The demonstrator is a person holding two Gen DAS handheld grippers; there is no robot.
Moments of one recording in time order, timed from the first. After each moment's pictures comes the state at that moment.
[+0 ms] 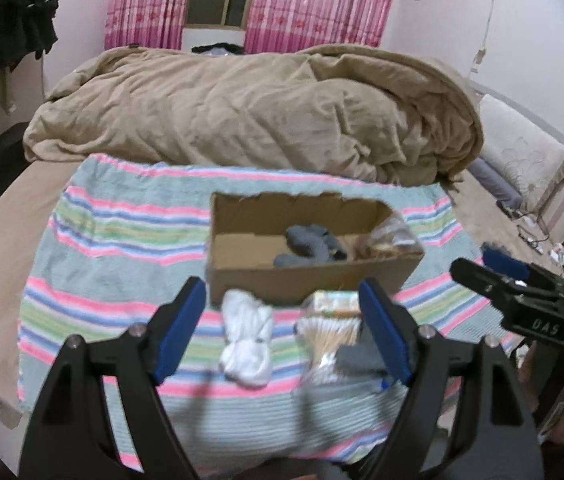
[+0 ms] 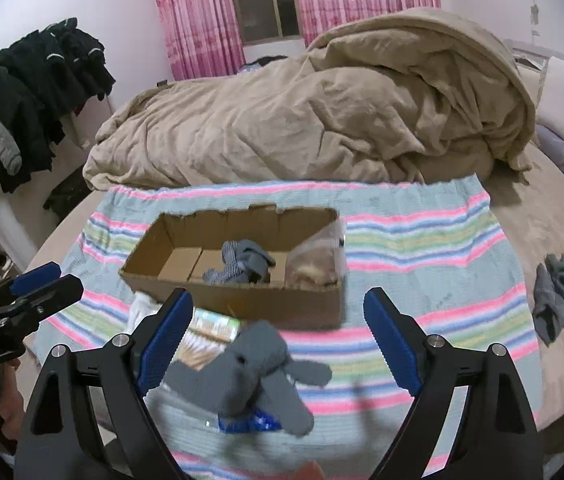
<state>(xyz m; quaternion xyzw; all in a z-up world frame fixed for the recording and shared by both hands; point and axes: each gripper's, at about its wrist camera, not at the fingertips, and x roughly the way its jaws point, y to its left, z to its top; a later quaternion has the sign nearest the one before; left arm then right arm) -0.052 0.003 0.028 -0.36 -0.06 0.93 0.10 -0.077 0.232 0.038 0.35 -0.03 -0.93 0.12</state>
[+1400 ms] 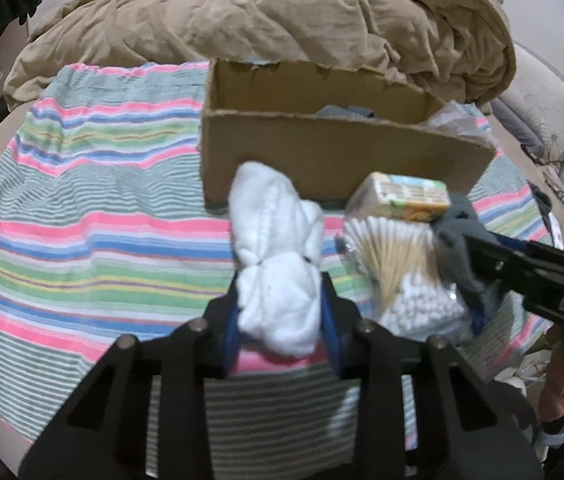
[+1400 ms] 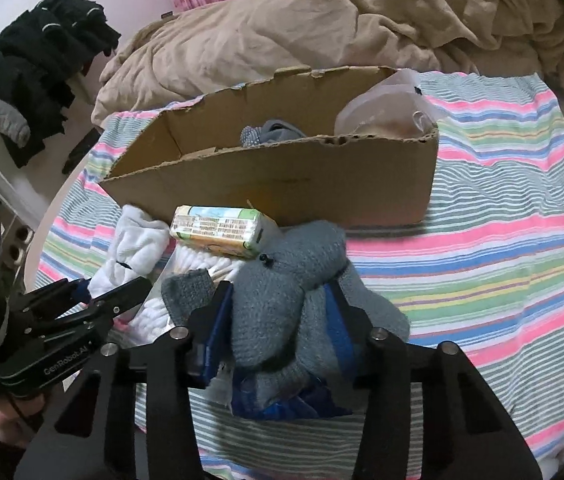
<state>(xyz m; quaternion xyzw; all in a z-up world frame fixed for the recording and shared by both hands) -0.080 0.011 -0.085 -0.45 -0.04 0.89 0.10 -0.098 0.205 -0.062 0.45 -0.07 -0.87 0.18</state>
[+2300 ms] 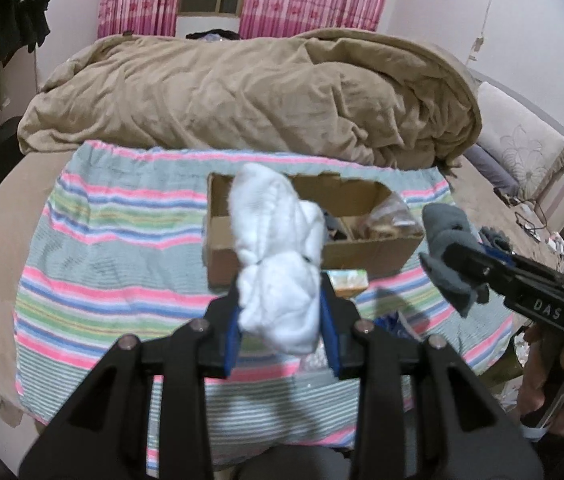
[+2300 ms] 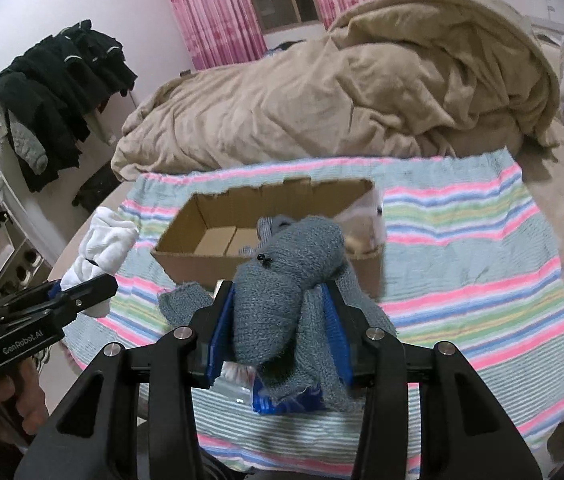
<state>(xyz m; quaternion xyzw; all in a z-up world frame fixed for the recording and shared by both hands) -0.057 0.004 0.025 -0.38 -0.06 0.92 0.12 -0.071 0.230 0.030 0.37 -0.06 -0.91 0.18</state>
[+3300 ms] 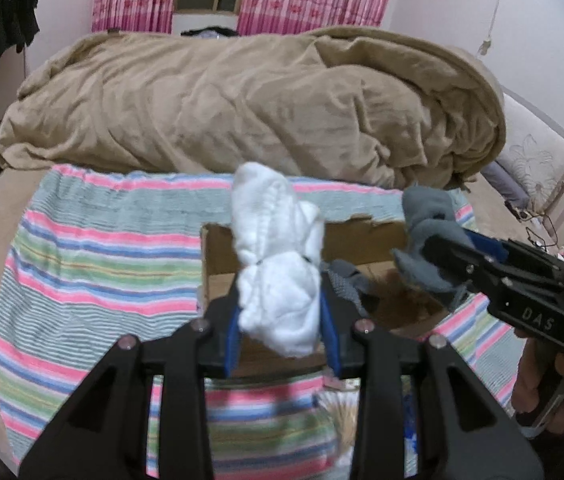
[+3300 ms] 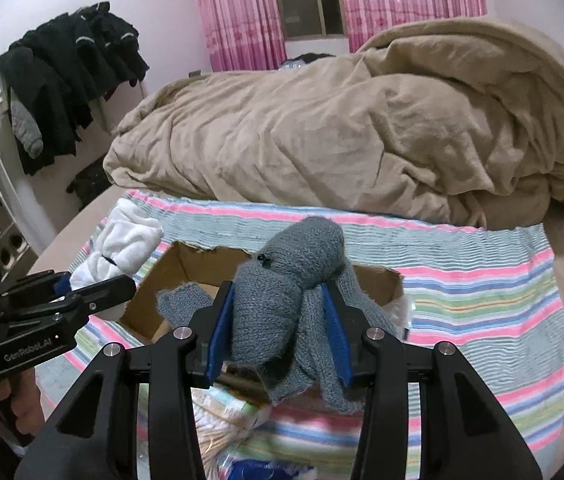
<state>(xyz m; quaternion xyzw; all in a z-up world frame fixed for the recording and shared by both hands) -0.165 -0.001 0.001 -0.38 -0.07 0.91 0.12 -0.171 0.195 0.030 0.35 0.00 -0.92 0.20</state>
